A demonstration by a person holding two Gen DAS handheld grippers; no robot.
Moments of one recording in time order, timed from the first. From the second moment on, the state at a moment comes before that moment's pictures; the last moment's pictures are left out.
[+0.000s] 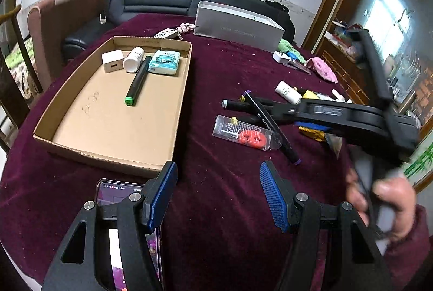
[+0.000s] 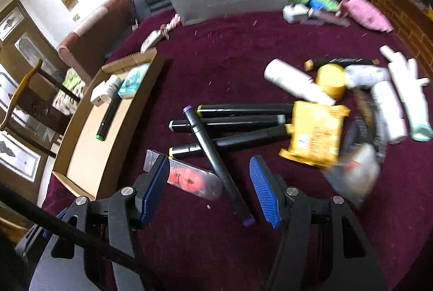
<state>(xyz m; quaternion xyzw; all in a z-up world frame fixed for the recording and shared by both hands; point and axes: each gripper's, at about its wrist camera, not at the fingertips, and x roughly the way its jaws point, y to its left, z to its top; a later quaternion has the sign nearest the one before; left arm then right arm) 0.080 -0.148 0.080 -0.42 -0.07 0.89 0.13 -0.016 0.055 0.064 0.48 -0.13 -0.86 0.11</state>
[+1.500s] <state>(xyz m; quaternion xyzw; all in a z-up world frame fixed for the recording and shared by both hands) -0.029 -0.053 0.016 -0.49 0.04 0.87 0.00 0.027 0.122 0.013 0.46 -0.24 -0.84 0.15</state>
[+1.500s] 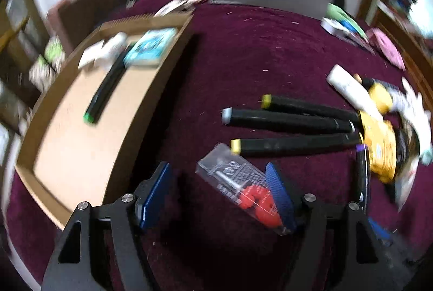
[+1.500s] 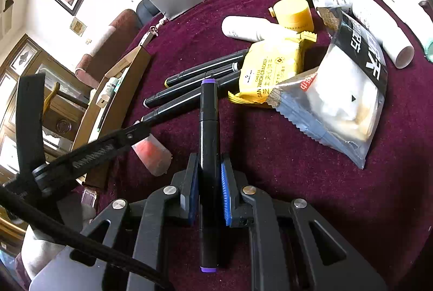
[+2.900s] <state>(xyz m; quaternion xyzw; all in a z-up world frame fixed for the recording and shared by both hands) 0.063 -0.051 0.011 -0.48 0.14 0.86 0.09 0.030 0.114 0.013 0.45 -0.20 -0.86 0.13</state>
